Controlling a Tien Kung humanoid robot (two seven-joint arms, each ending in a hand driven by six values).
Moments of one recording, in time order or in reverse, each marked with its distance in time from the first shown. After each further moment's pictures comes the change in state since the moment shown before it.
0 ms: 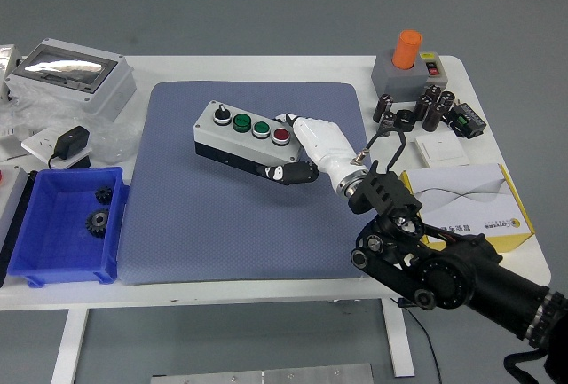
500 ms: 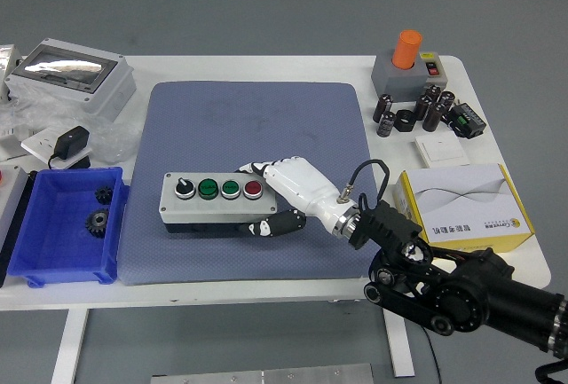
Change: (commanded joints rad) left arm -0.001 -0.007 -0.002 0.001 0.006 -0.001 -0.003; right arm 0.003 -0.044 -0.205 -0.020 -0.006 -0.055 0.212
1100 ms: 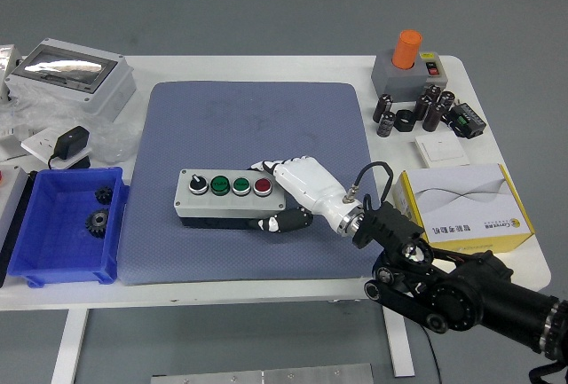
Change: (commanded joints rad) left arm 0.001 -0.003 -0.001 0.000 0.003 0.001 -0.002; right arm -0.016 0.018 0.028 -0.062 -0.002 -0.002 0.000
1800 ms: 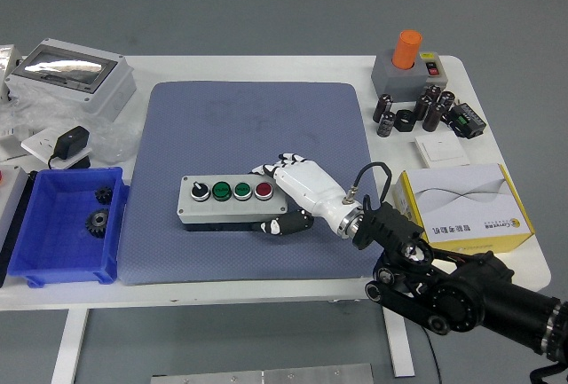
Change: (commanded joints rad) left arm 0.001 0.000 -0.005 -0.003 -0.009 0.014 -0.019; right arm -0.005 -0.007 0.004 0.022 0.004 0.026 -0.021
